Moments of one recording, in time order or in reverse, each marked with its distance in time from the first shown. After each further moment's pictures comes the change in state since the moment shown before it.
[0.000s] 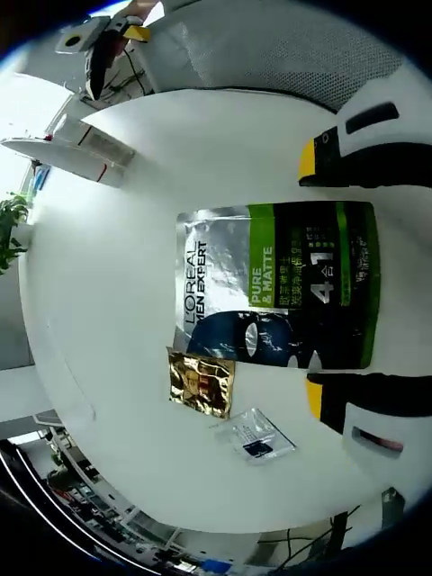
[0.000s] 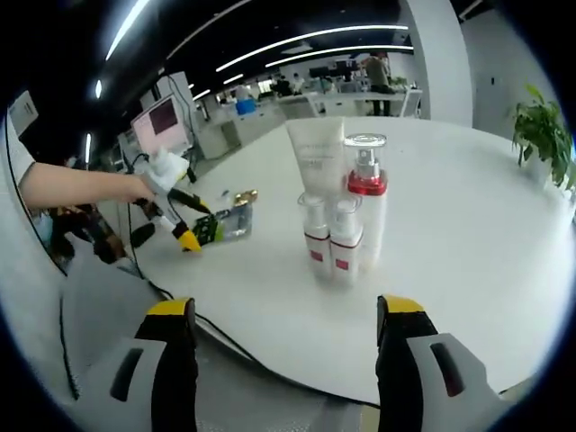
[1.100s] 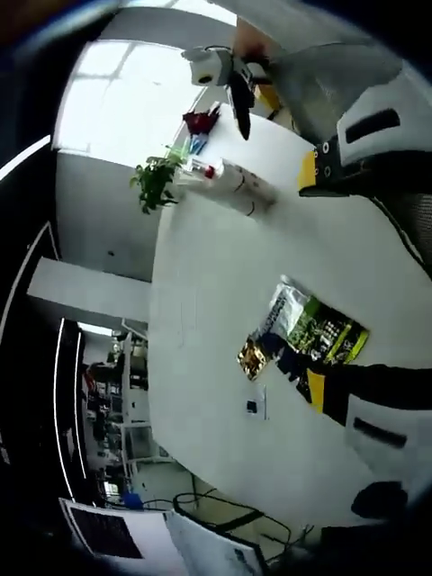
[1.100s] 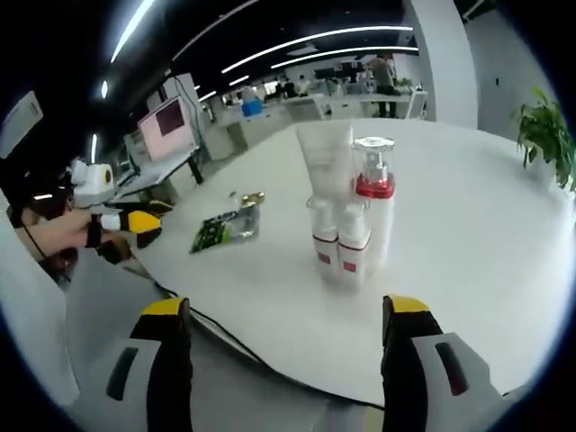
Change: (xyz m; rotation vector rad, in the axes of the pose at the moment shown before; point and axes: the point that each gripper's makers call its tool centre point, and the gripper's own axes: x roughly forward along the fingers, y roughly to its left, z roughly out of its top) left arm -0.116 -0.077 0.027 -0.413 -0.606 0.145; right arm -0.002 0.010 0.003 -0.003 -0.012 0.030
